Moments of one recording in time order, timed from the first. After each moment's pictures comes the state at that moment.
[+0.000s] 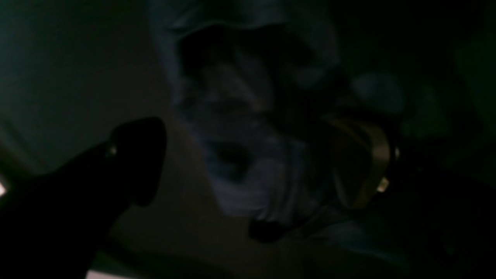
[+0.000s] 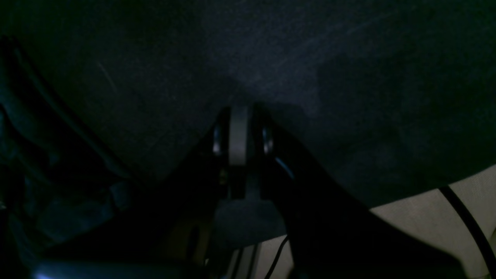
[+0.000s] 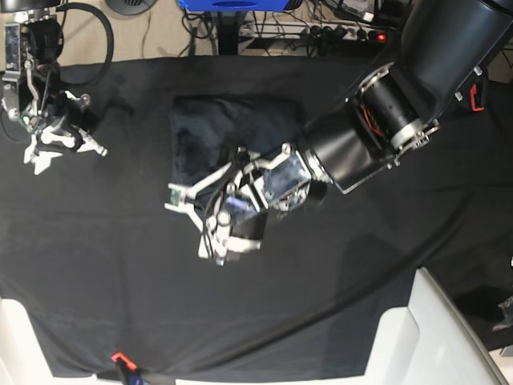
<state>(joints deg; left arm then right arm) -35.0 -3.3 61.8 57.7 6.0 -42.0 44.4 -14.3 14.3 5.9 91.0 36.8 -26.9 -52.6</state>
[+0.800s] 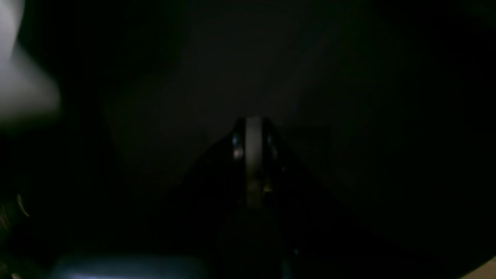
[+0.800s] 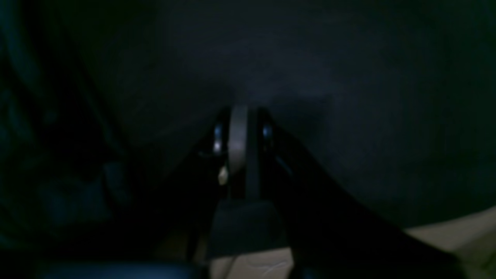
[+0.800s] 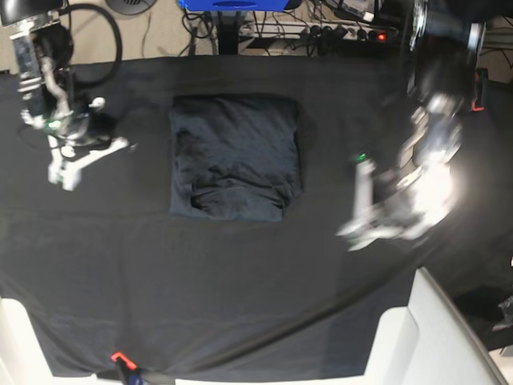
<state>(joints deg) -1.5 -20.5 0.7 85.4 7.8 -41.1 48.3 -12.5 19.4 -13.5 95.1 26.3 -26.8 -48.6</state>
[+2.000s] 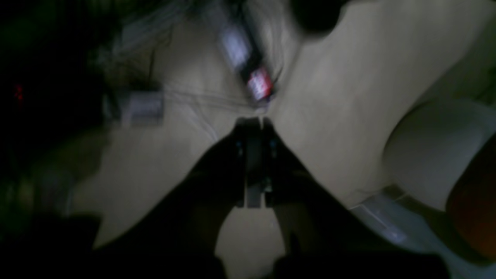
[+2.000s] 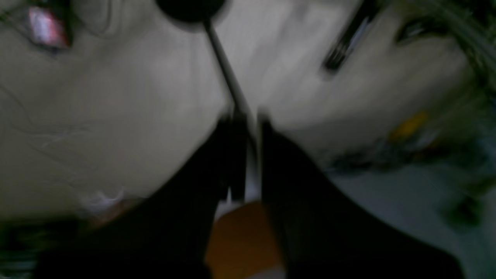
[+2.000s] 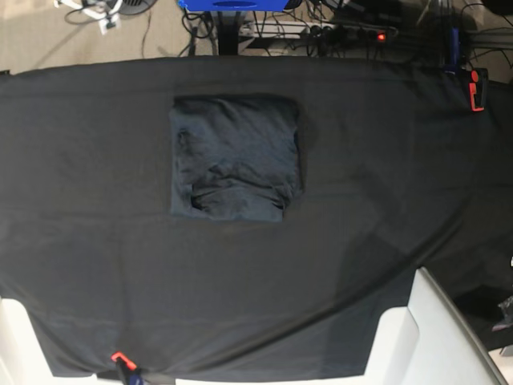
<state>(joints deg) 17.8 -10.6 14.1 11.9 5.8 -22.5 -16.7 -14.7 16.8 -47.9 33.1 18.9 -25.6 -26.0</state>
